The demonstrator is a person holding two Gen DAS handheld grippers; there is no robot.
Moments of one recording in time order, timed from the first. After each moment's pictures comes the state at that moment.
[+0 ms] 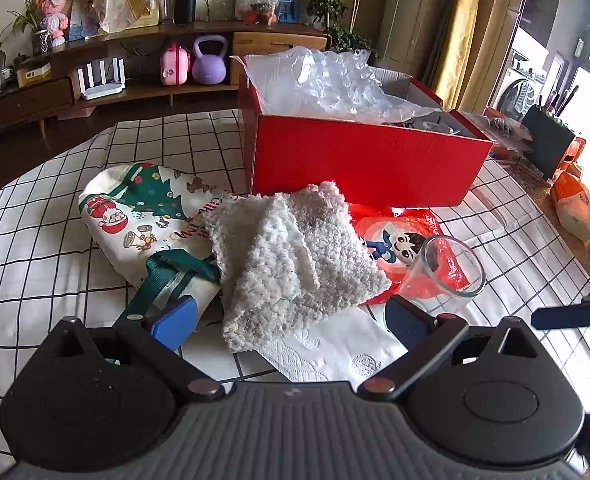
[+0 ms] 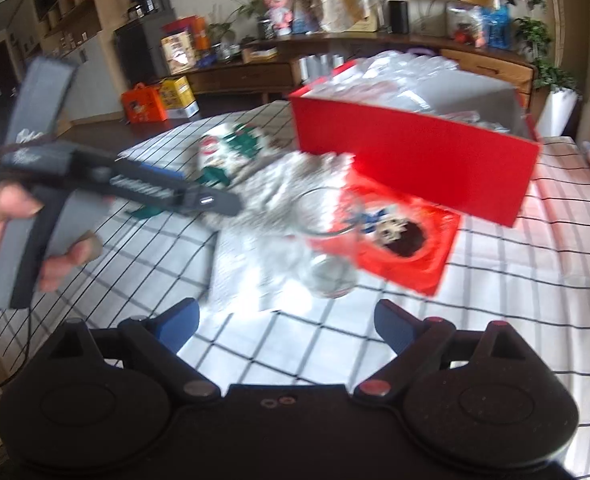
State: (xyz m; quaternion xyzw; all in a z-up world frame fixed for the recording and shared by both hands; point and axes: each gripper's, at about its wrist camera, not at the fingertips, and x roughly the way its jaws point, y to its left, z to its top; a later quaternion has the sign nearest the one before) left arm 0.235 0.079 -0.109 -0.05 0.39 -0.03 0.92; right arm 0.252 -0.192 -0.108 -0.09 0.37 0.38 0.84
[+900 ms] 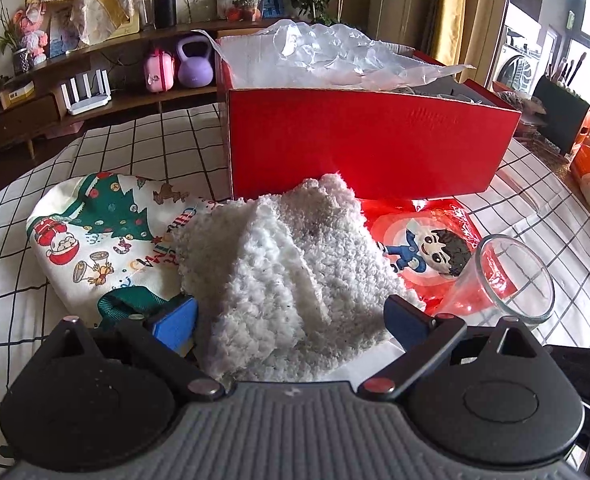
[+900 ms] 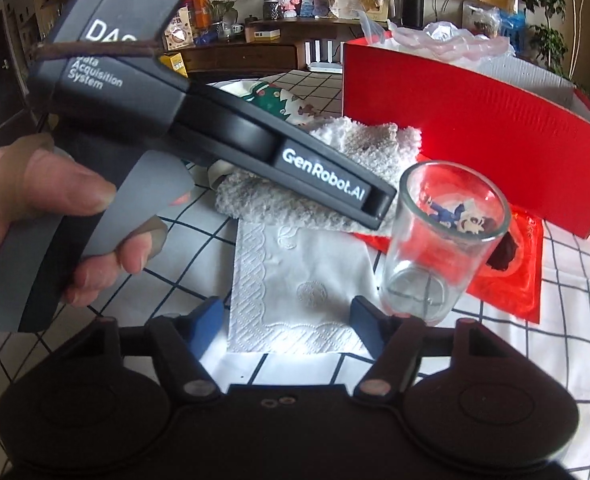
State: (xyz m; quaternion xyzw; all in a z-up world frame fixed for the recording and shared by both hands) left arm 0.284 0.064 -0.148 -0.01 0.39 -0.04 0.92; right arm 0.256 -0.105 -0.163 -0.13 0.36 0.35 0.85
